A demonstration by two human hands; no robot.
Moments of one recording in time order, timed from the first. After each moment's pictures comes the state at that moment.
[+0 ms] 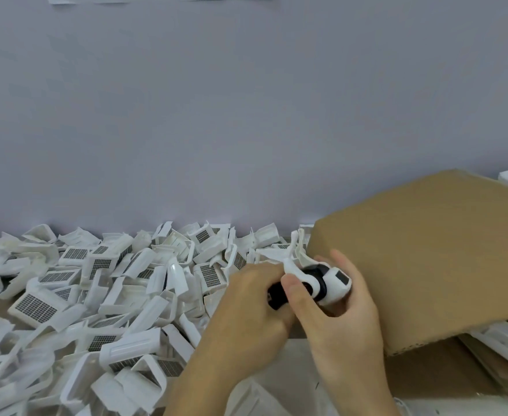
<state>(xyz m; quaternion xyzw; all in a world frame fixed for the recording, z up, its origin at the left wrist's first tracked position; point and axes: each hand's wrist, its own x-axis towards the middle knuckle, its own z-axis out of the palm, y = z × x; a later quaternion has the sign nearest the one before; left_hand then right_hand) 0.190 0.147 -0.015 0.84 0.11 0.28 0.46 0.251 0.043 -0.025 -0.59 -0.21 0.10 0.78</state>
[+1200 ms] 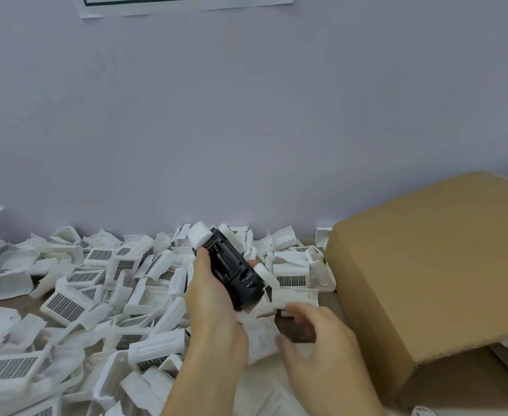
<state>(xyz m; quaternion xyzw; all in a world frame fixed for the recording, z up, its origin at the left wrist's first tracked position) 0.183 0.166 0.007 0.30 0.35 0.43 0.77 0.245 0.058 -0.061 -0.82 -0.35 0.09 0.45</state>
